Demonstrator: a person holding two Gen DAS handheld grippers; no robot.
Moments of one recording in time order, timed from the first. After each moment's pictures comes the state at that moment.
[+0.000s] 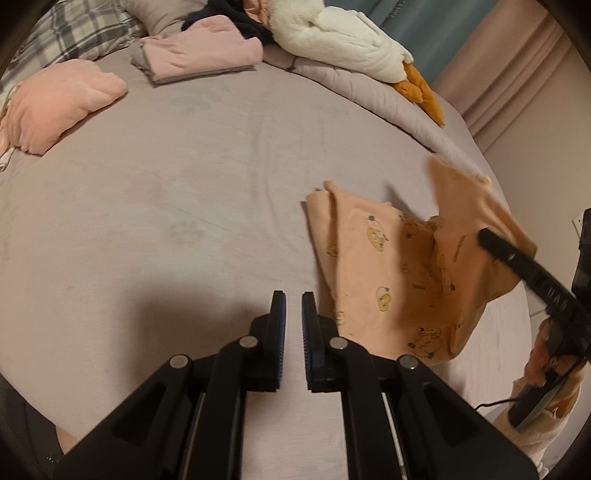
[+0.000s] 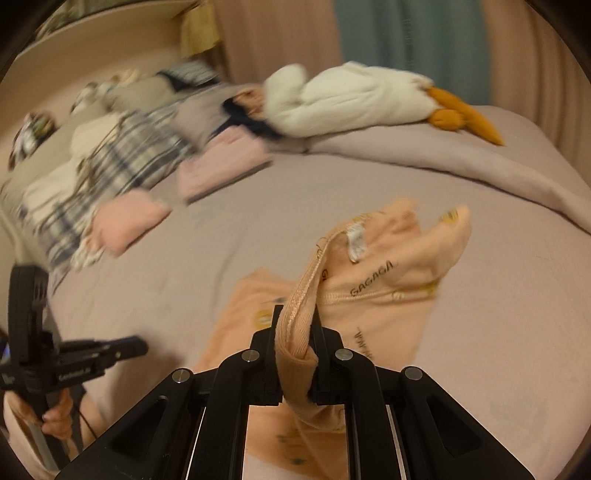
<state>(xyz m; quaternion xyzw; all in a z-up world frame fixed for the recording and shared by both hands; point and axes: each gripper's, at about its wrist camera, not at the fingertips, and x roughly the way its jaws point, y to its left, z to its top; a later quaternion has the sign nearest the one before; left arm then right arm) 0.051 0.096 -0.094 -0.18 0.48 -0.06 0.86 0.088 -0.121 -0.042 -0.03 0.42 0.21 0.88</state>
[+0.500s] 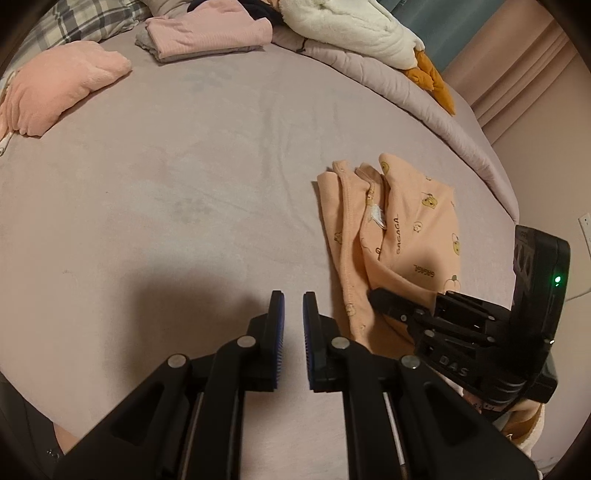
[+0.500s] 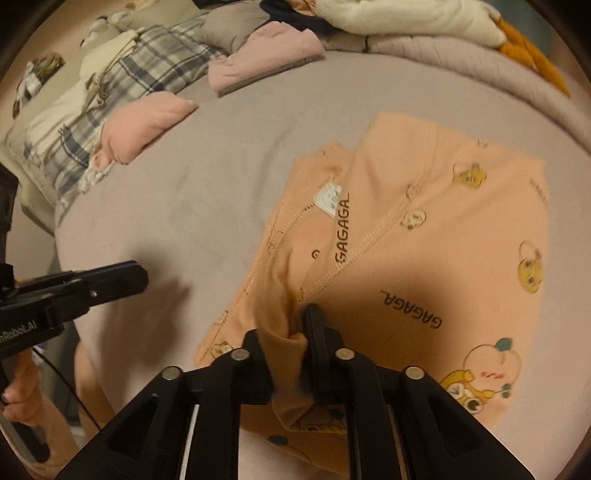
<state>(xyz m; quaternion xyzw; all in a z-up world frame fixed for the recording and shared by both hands) 0.056 0.099 -0.109 -0.18 0.50 -0.06 0.84 0.090 -0.064 -0.130 -0.04 0.55 0.27 0.79</state>
